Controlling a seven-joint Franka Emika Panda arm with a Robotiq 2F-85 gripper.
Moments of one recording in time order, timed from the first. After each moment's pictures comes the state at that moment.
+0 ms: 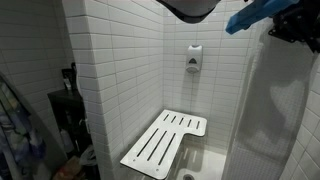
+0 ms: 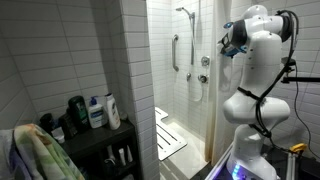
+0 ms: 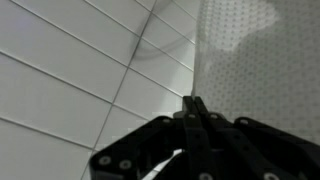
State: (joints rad) arm -0.80 0.05 -0.28 -1.80 -0.48 2.56 0.30
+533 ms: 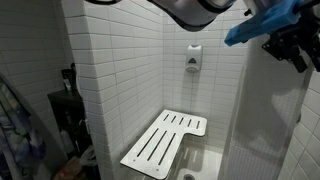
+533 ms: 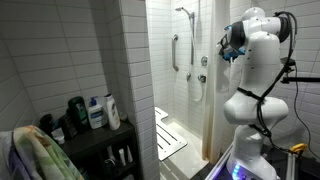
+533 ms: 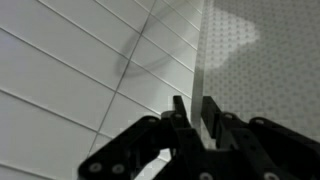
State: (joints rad) arm -0.72 0.07 -0.37 -1.82 -0.38 2.54 0.20
